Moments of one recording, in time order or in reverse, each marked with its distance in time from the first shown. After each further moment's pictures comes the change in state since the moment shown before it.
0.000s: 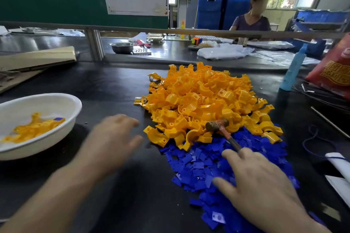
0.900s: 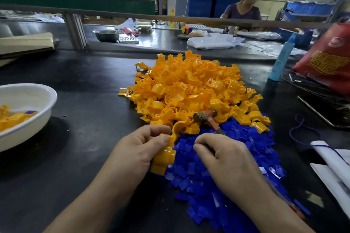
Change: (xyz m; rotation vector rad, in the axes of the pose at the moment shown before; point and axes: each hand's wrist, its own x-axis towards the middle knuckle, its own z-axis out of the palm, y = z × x) left_hand -0.024 0.080 0.035 -1.307 -0.299 -0.349; right_hand 0.022 -0.003 0.015 0.544 0.212 -0.058
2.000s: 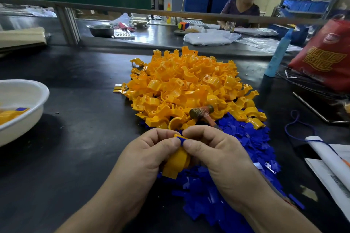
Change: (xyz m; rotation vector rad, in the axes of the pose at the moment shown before) left_hand -0.014 -0.001 0.018 -0.218 -0.143 -0.011; right_hand -0.002 -0.010 0.001 0.933 -0.176 0.234
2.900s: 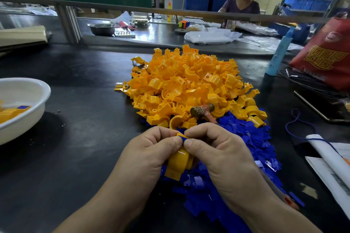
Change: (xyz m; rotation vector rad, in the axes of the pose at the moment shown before) left_hand -0.003 0.002 0.004 0.079 0.033 0.053; right_hand -0.007 -0.005 0.008 -0.073 0.043 -0.113
